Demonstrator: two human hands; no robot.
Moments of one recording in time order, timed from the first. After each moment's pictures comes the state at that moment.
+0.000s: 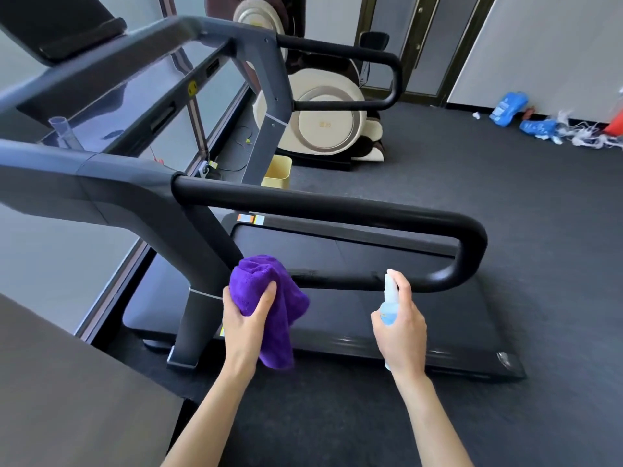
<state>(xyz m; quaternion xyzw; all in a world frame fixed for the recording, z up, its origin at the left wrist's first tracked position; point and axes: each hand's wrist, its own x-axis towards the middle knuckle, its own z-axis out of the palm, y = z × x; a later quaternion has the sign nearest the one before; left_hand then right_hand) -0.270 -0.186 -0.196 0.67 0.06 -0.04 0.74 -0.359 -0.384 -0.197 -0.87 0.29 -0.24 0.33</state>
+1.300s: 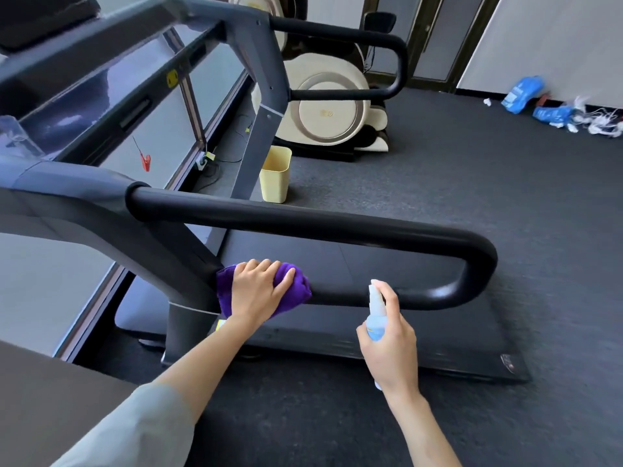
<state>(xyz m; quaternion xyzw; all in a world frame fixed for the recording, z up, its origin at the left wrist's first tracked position) -0.158 -0.244 -0.250 0.95 -0.26 0.13 0.13 -0.340 -0.400 -0.202 -0.88 0.24 -0.22 0.35</state>
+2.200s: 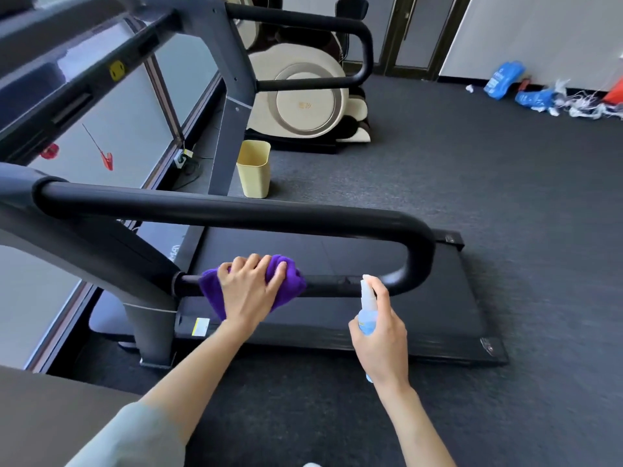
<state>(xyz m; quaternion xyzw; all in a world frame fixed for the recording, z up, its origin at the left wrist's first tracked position) -0.206 -0.316 -0.238 0.96 -0.19 0.13 0.13 -0.371 -0.462 -0.213 -0.87 0.26 -0.23 0.35</state>
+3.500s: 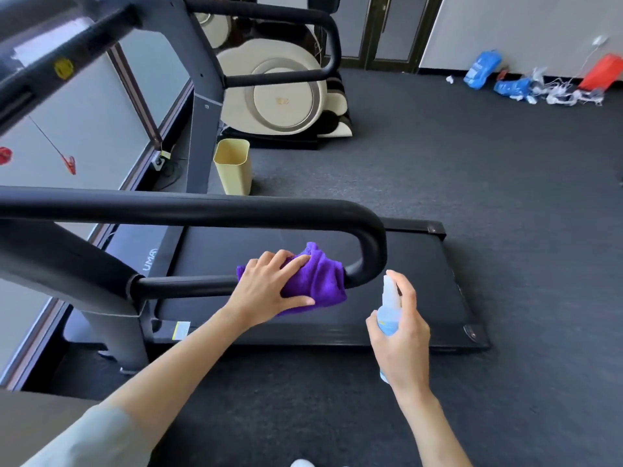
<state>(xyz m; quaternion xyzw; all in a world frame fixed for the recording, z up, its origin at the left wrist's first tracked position) -0.225 -0.376 -0.230 0.88 -0.46 0.04 0.13 -0.419 -0.525 -0.206 -0.84 0.26 -0.30 0.35</state>
